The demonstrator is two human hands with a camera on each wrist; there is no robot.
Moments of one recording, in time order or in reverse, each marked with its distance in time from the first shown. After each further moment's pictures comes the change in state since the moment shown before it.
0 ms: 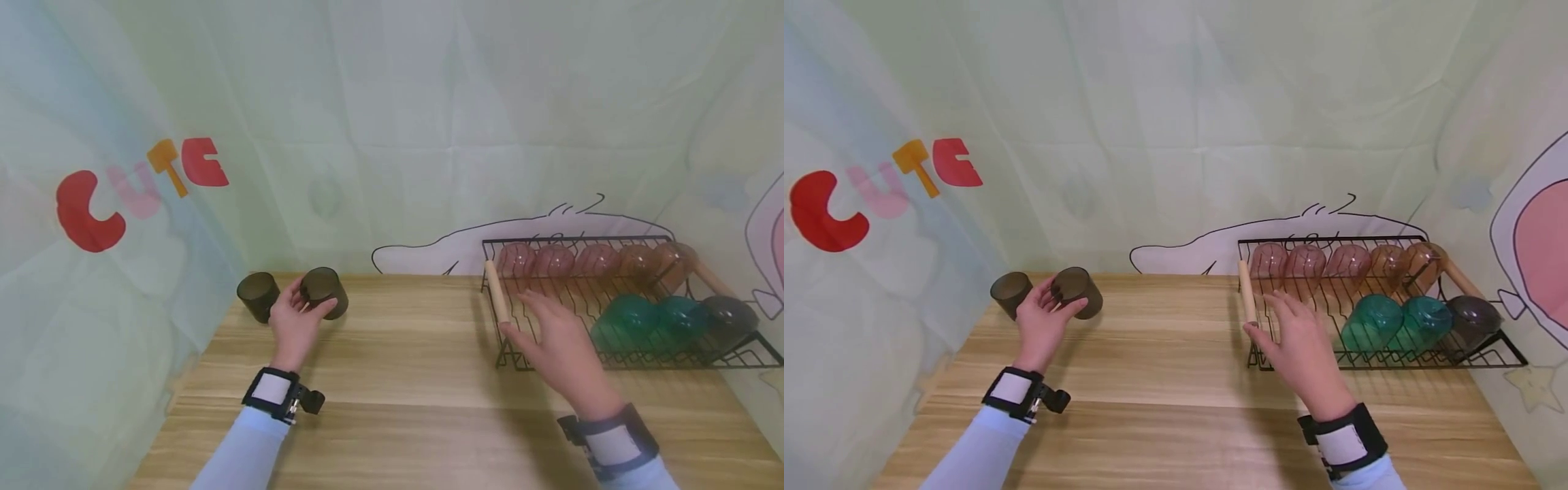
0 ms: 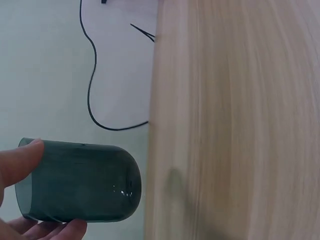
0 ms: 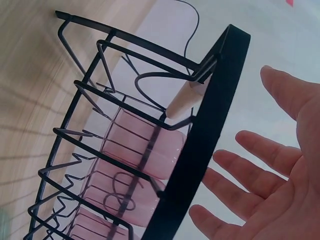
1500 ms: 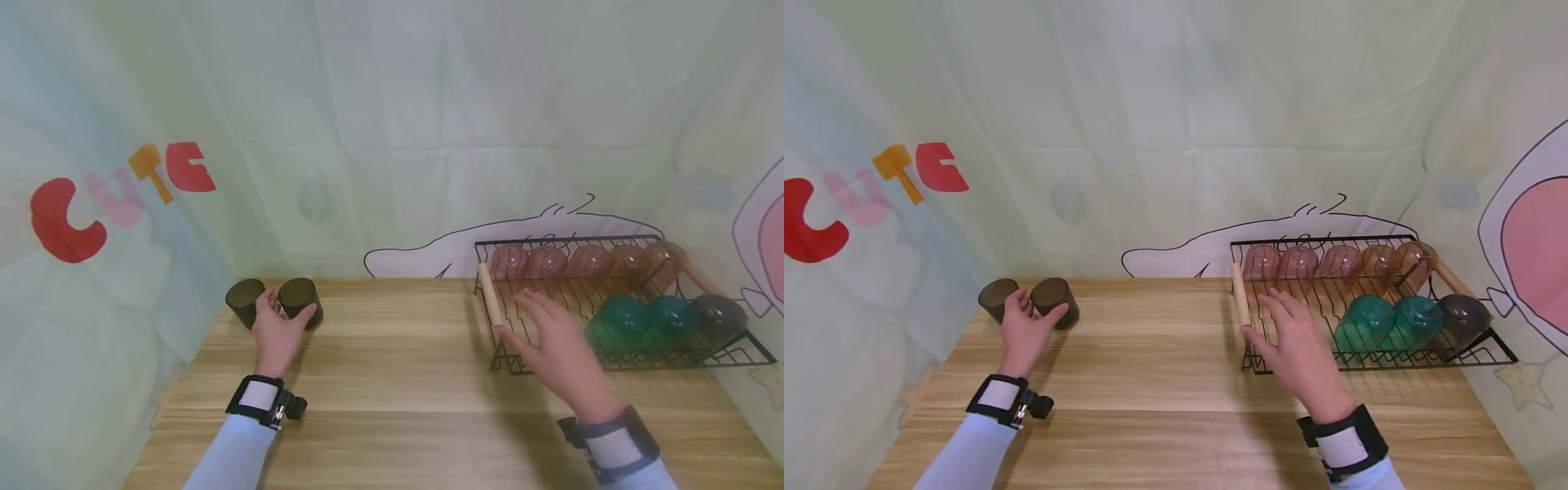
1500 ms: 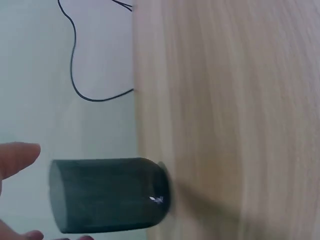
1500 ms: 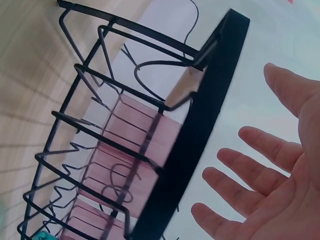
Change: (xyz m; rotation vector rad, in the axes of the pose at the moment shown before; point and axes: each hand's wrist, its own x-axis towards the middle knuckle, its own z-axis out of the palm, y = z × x) left_hand 0.014 -0.026 -0.012 0.242 0.008 -0.006; right_hand 0.001 0.007 -0.001 -0.028 0.009 -0.019
